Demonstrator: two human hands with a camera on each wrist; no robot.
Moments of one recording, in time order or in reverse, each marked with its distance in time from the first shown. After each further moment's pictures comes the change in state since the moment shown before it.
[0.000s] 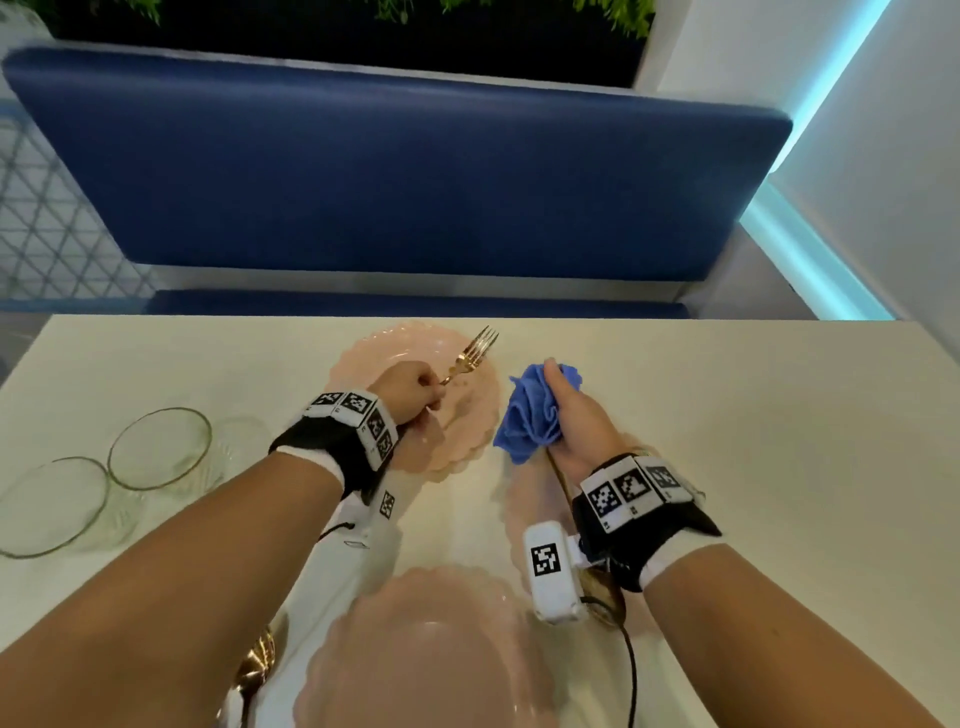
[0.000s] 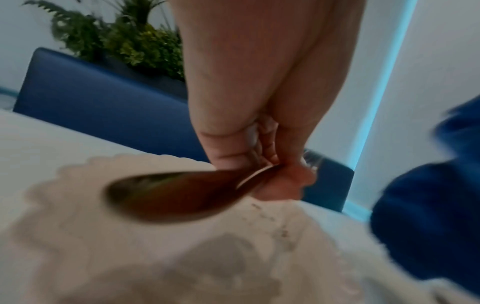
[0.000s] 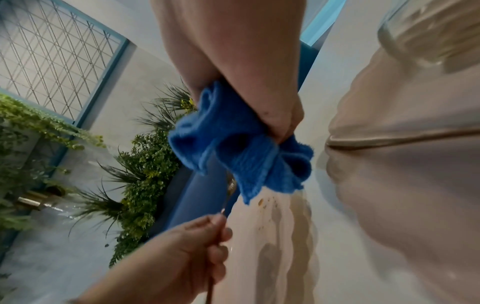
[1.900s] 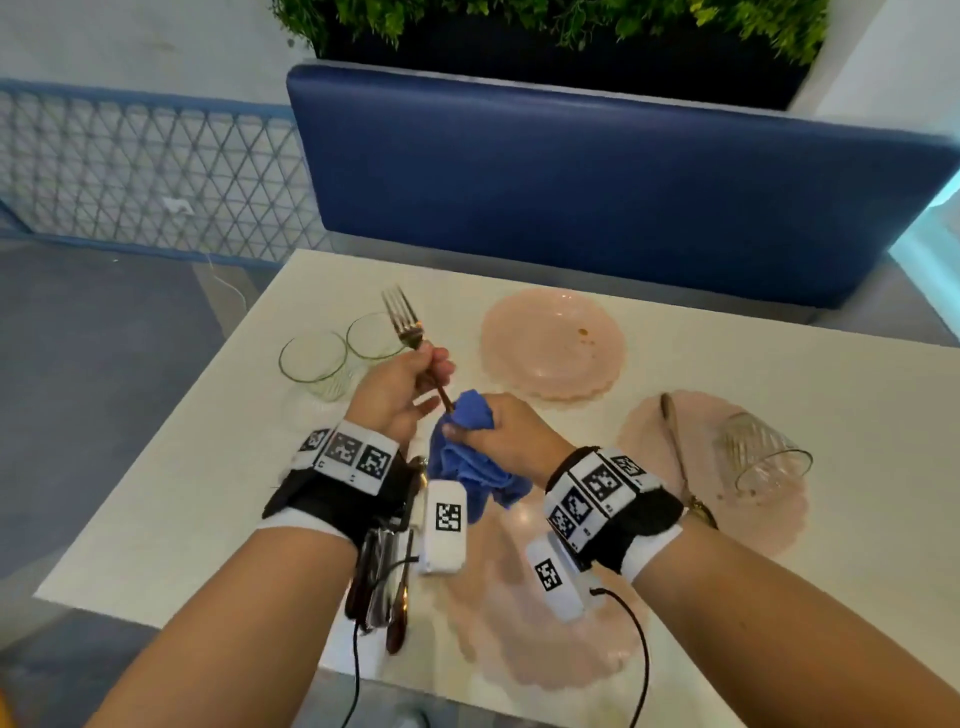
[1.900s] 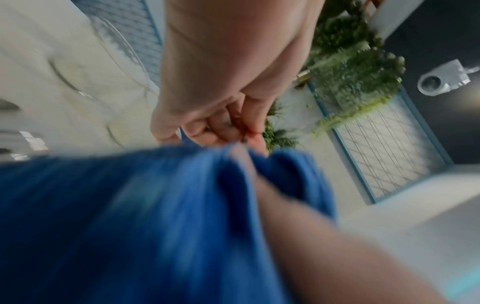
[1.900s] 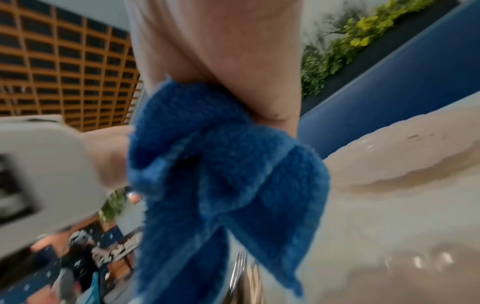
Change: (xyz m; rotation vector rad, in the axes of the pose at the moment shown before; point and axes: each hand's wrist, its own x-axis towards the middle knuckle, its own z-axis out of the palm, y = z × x) left_hand -0.215 -0.066 -0.057 -1.125 0.404 -0.127; right_hand -0.141 0.071 0.148 -0.980 -0.596 -0.303
